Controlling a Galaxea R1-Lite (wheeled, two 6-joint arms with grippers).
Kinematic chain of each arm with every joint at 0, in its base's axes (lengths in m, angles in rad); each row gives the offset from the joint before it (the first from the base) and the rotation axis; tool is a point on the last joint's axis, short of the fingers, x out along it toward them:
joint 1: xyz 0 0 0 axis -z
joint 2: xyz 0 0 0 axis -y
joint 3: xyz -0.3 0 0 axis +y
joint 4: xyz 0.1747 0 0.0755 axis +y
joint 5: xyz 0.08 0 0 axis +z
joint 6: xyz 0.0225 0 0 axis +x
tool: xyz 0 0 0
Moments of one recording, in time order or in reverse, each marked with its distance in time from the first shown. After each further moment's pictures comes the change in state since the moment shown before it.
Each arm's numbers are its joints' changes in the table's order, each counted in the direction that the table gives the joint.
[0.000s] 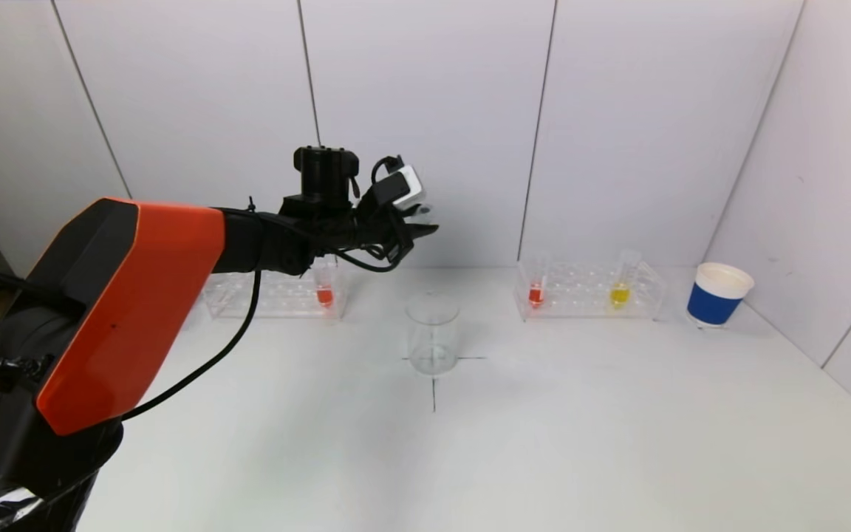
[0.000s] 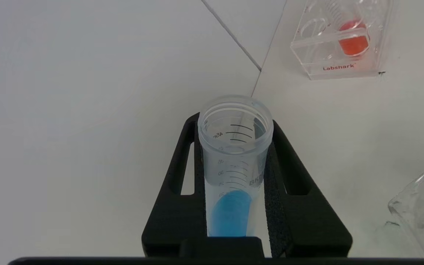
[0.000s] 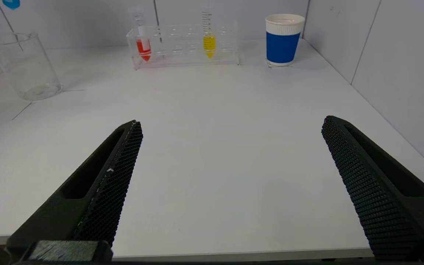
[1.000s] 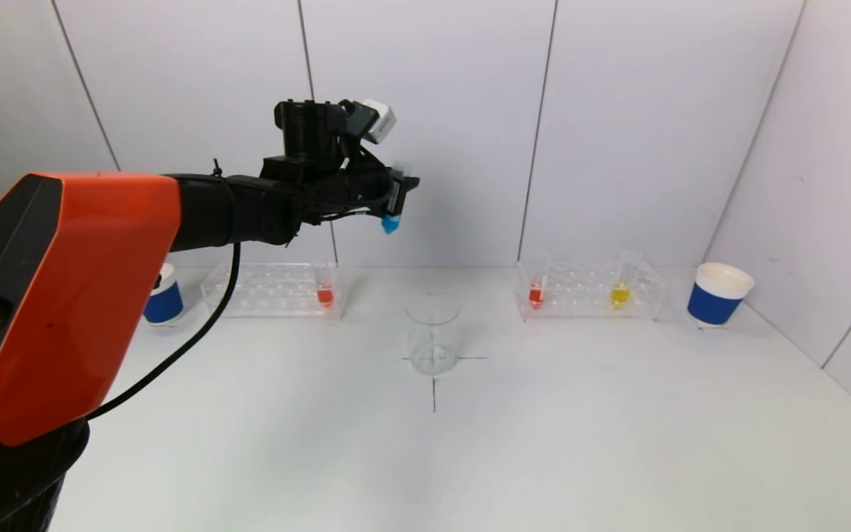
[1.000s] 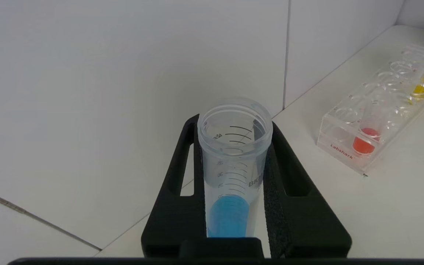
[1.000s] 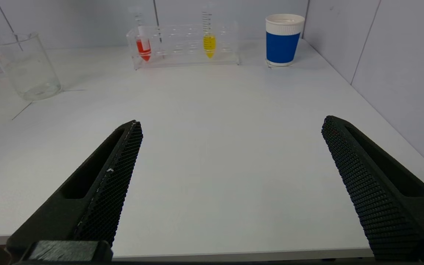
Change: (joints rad) left arm 0.014 0.094 -0.059 0.072 0.290 -0.586; right arm 0.000 0.000 0.000 0.000 0.000 0.000
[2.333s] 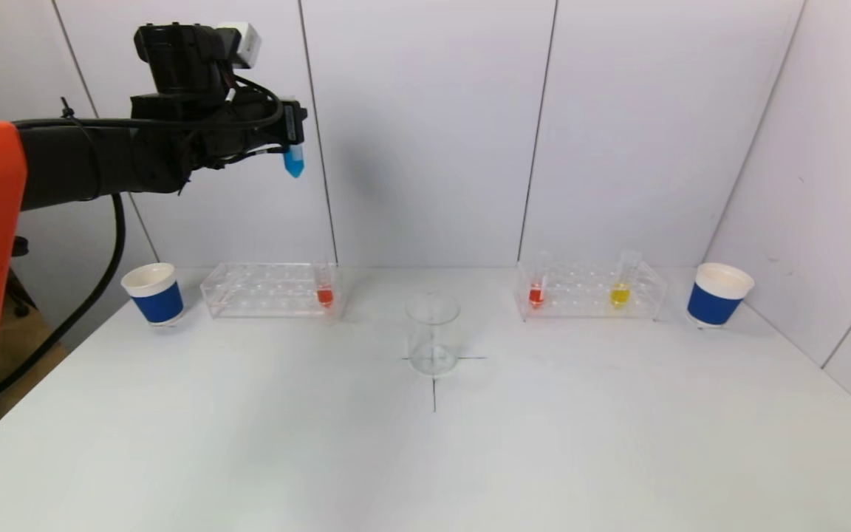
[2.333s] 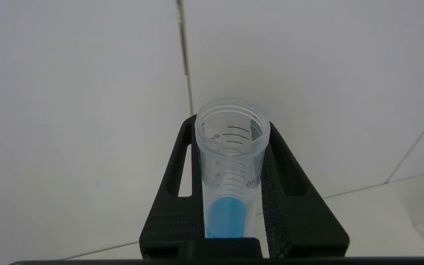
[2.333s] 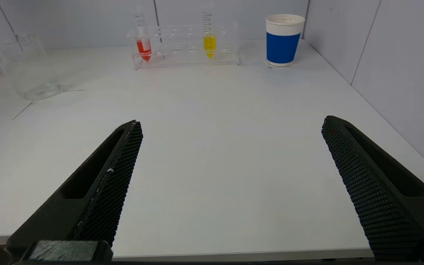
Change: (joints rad) left arm -0.211 0.148 0.001 0.007 0.200 -0.191; right arm 0.000 0.000 0.000 0.000 0.000 0.000
